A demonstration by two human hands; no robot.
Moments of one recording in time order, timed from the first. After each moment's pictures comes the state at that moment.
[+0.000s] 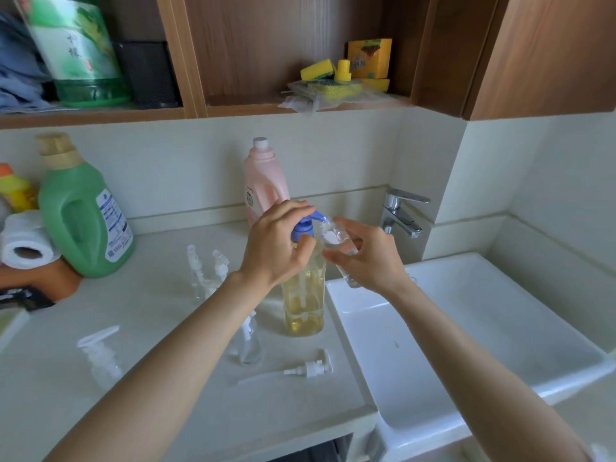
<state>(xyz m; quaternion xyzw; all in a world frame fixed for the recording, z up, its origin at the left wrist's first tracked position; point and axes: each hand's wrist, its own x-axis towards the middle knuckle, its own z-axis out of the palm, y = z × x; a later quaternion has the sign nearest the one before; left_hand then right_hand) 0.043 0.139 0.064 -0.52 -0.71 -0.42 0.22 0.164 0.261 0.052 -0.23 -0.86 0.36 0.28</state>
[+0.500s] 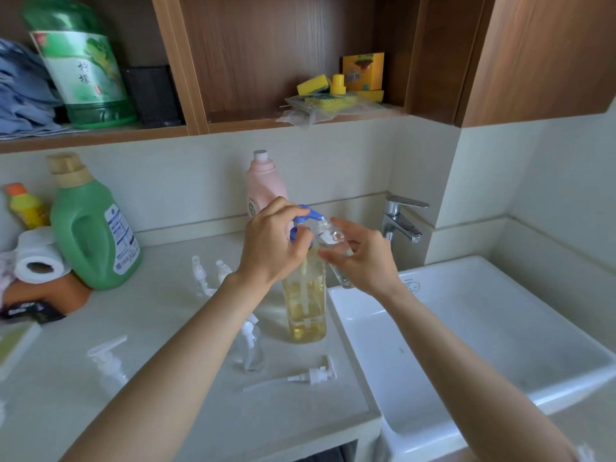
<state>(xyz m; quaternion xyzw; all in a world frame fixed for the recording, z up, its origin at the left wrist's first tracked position) 0.047 0.138 0.082 -0.50 -0.71 -0.45 0.23 0.157 0.260 0.048 -0.22 -0.82 0.41 0.33</state>
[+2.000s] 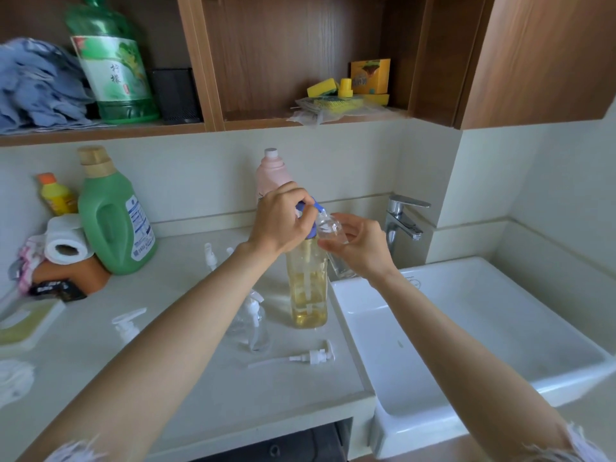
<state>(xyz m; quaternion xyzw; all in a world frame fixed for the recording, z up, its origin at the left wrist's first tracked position) 0.045 0.142 0.095 -0.51 -0.70 -0.43 0.25 0.160 0.252 0.055 -0.22 -0.79 0.48 0.31</state>
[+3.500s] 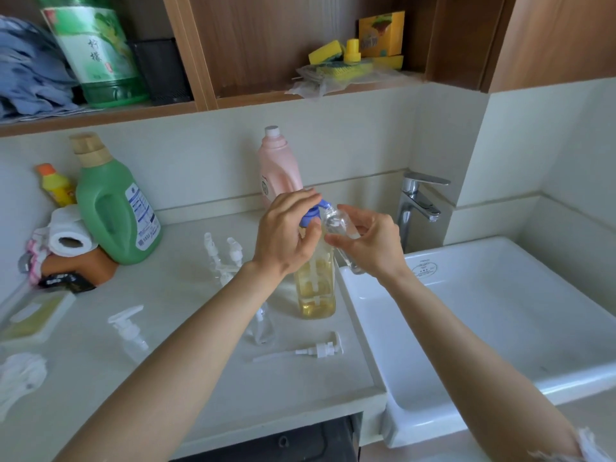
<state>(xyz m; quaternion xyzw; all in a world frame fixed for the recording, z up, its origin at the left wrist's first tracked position) 0.046 0.140 0.051 -0.52 -0.72 -0.38 0.24 0.156 0.260 0.036 -0.24 -0.78 0.47 0.32</state>
